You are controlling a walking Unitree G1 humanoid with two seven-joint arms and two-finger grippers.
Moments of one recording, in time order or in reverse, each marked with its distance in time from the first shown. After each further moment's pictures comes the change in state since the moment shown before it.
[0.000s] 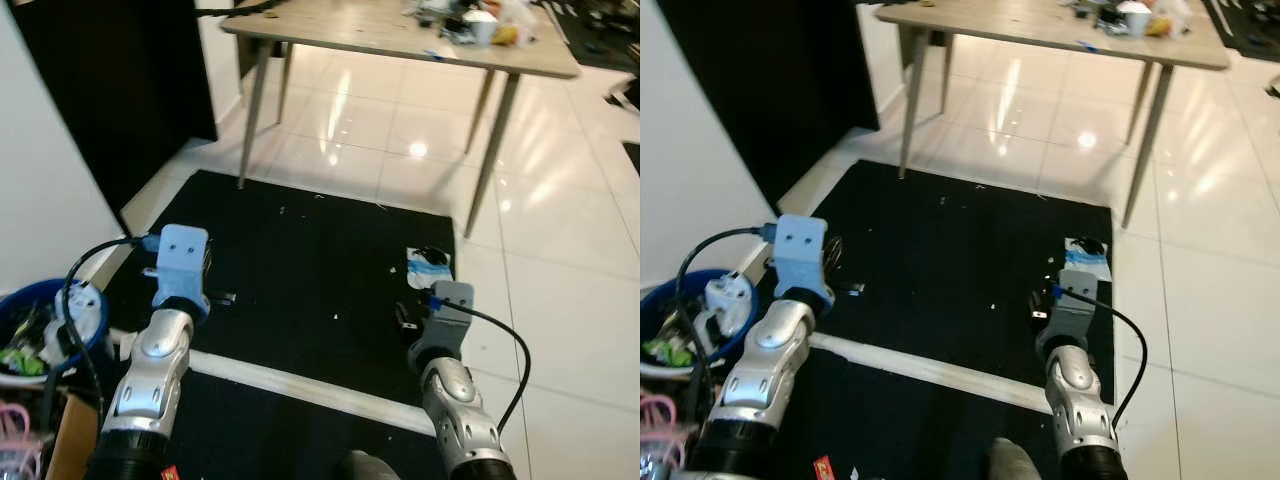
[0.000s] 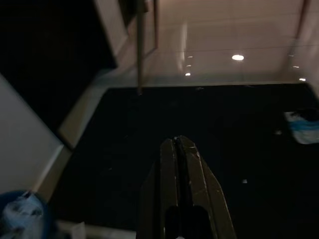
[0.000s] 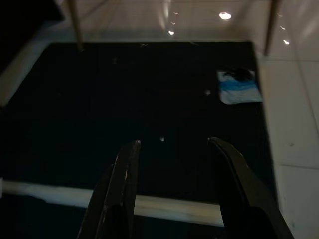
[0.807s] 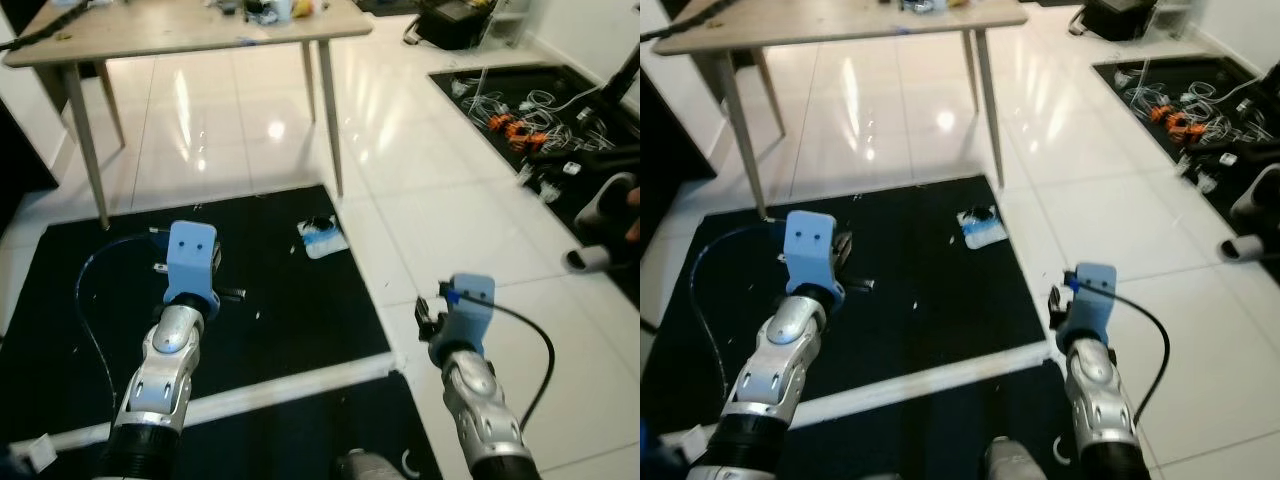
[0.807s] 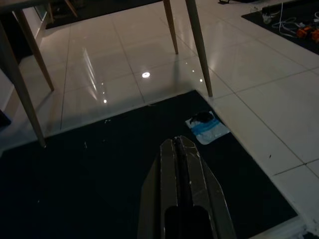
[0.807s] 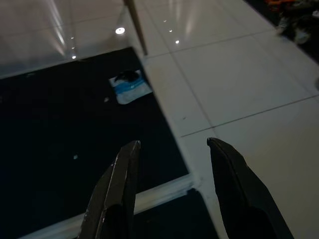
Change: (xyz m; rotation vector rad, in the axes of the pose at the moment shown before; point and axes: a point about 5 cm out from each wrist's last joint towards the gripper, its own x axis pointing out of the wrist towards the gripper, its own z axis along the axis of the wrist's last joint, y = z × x) left arm 0.000 -0.005 0.004 0.004 -0.017 -0.027; right arm -0.002 -0.007 0.001 -0.035 -0.016 -0.009
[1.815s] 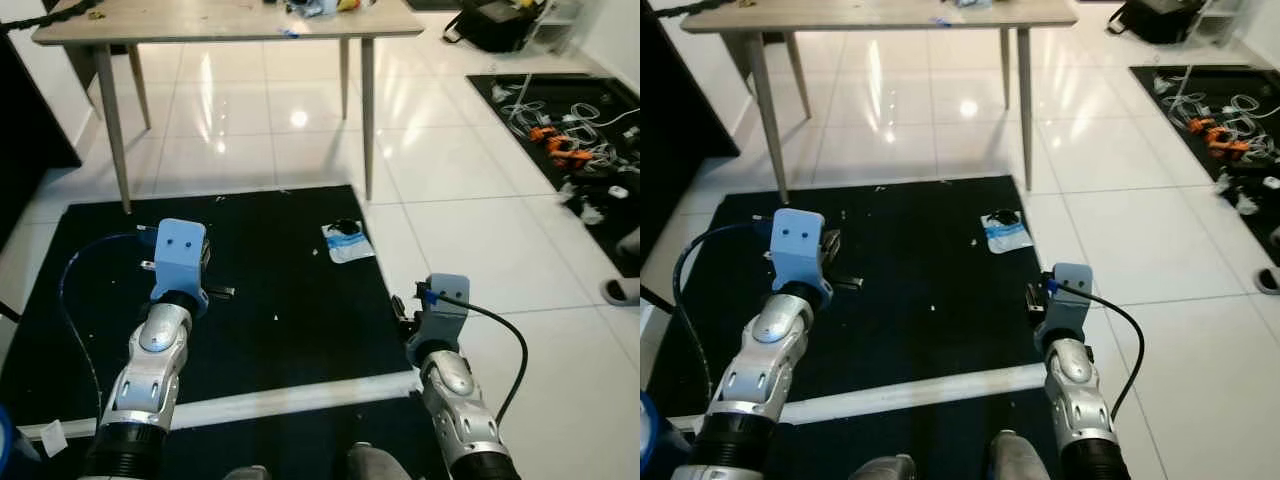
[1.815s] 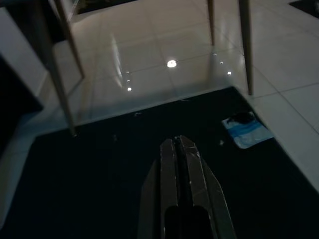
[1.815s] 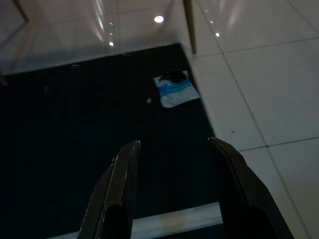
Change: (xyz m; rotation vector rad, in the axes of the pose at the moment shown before) left arm 0.000 0.006 0.000 0.000 -0.010 0.013; right arm 0.002 0.007 0.002 -0.001 -0.005 0.035
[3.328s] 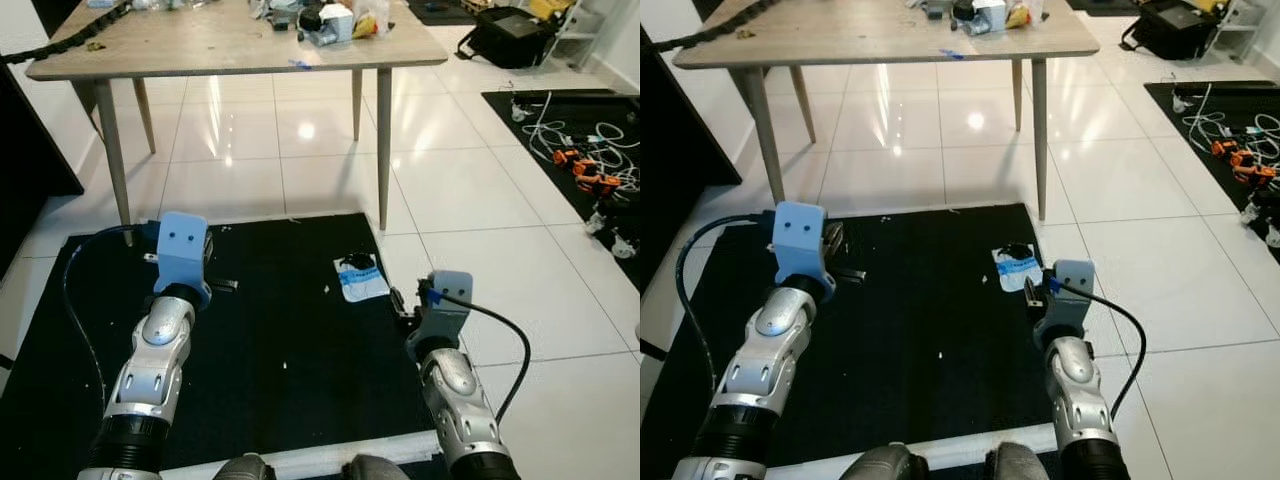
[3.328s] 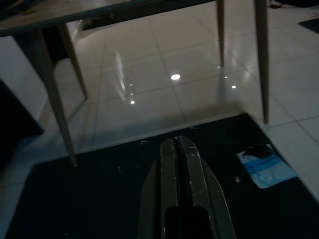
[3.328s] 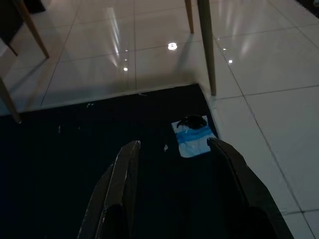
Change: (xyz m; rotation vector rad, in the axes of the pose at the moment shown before) left arm 0.005 -0.001 0.006 -0.003 -0.027 -0.001; right arm 0.000 0.002 0.010 0.013 -0.080 0.043
